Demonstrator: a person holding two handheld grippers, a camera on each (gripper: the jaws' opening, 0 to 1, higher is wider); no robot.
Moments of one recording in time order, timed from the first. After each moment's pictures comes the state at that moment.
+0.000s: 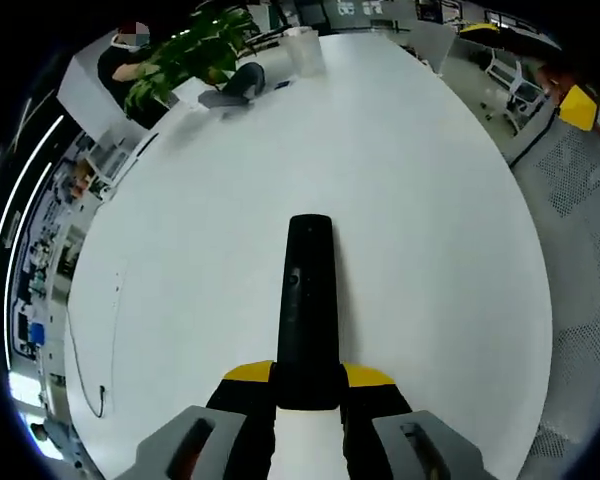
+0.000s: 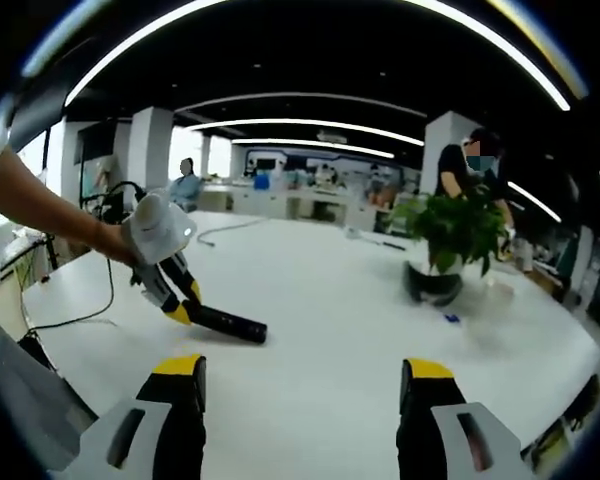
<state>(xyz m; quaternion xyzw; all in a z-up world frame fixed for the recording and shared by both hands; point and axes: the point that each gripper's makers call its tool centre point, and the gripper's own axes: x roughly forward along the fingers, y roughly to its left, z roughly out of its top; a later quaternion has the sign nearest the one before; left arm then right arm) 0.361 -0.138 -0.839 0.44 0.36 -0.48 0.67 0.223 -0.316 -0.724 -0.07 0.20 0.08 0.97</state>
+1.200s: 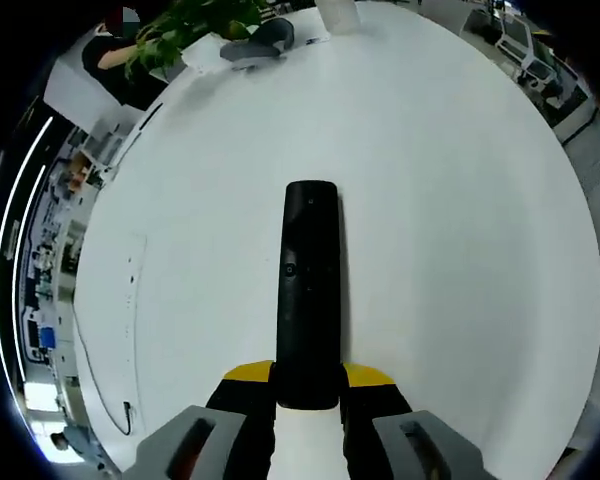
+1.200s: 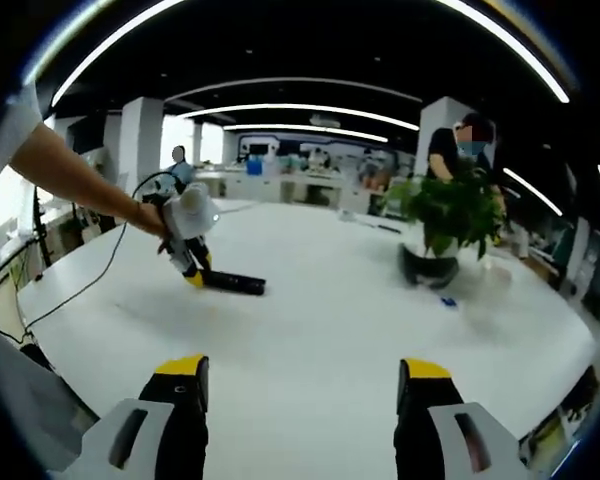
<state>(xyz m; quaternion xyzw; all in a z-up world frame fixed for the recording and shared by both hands) 0.464 -0.120 -0.860 0.49 0.39 -0.45 0.64 0.223 -0.325 -0.739 -0.07 0.23 0.07 0.97</state>
